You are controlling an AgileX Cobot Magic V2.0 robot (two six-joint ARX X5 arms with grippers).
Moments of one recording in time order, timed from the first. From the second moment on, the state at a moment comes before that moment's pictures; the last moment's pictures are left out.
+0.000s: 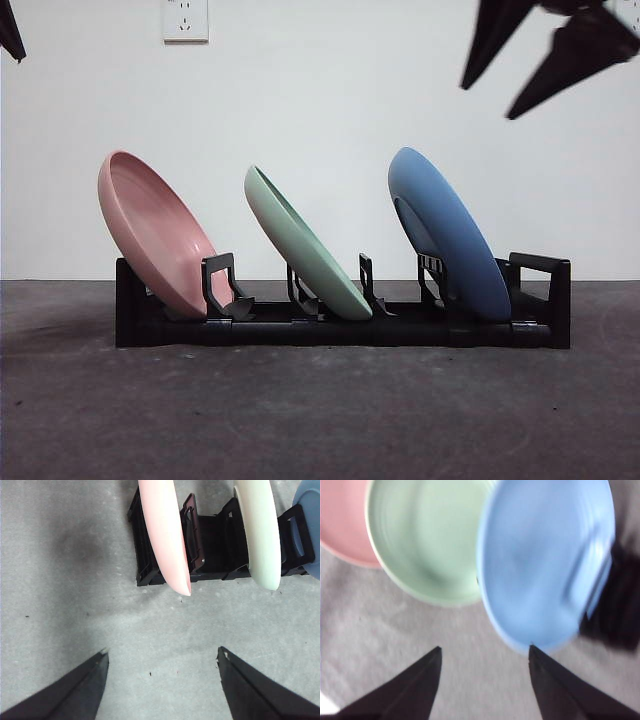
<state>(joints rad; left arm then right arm) -0.04 1.09 1.19 -1.03 0.34 -0.09 0.31 1.41 1.39 -0.91 -0.39 0.11</state>
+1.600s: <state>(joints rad) -0.04 1.09 1.19 -1.03 0.34 -0.09 0.42 1.73 1.72 -0.96 -0.34 0.13</state>
